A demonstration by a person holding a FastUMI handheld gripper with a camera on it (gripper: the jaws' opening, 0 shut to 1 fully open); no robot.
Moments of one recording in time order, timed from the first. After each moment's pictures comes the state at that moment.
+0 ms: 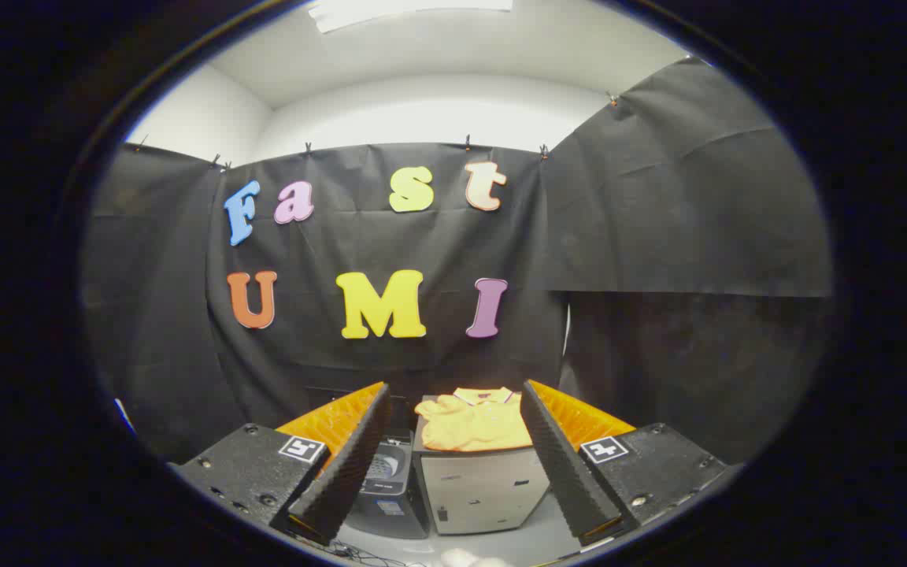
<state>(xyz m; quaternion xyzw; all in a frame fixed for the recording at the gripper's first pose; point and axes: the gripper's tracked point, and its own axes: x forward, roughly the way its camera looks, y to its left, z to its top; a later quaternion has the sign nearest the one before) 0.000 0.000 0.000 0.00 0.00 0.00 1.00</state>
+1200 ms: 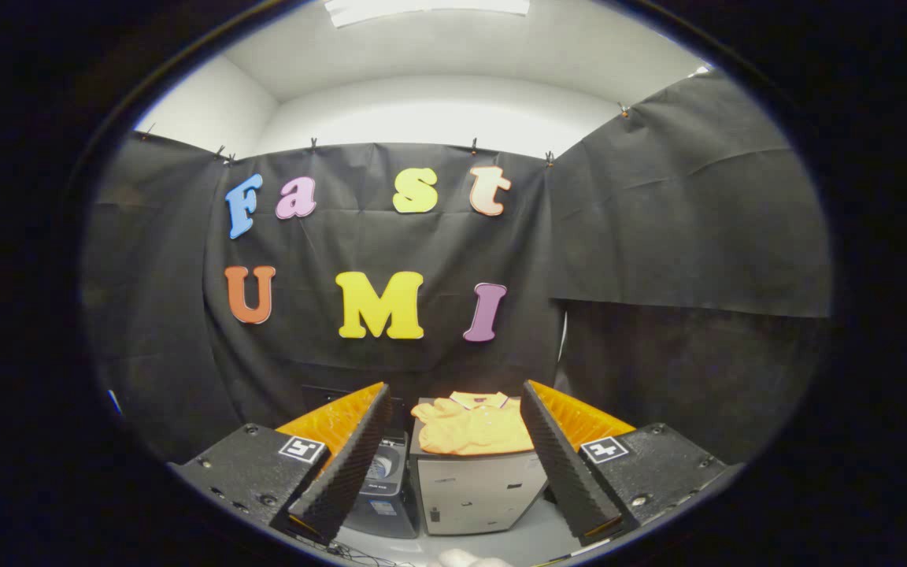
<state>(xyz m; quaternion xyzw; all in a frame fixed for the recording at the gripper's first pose) 0.004 0.015 0.010 -0.02 0.00 -0.01 1.00</state>
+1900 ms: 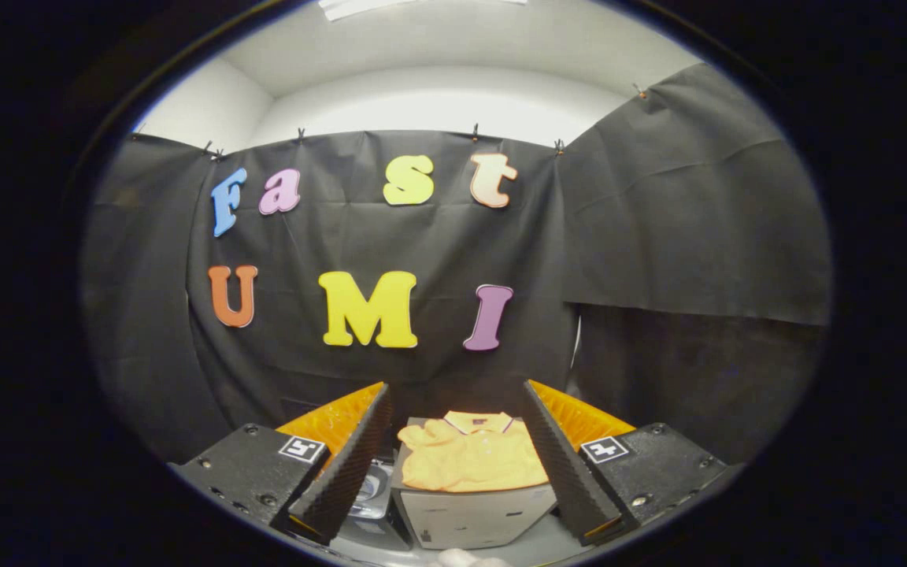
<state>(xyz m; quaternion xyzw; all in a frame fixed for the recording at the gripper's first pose) 0.157 -0.016 0.023 -0.03 0.00 0.00 1.00</state>
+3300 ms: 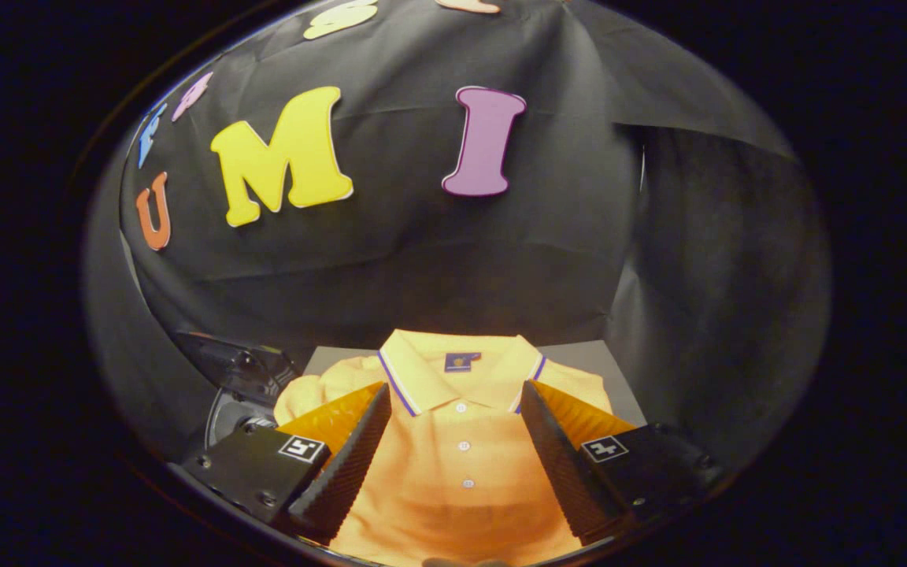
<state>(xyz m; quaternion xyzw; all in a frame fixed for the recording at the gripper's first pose) 0.496 -0.100 -0.197 0.00 0.28 0.00 0.96</state>
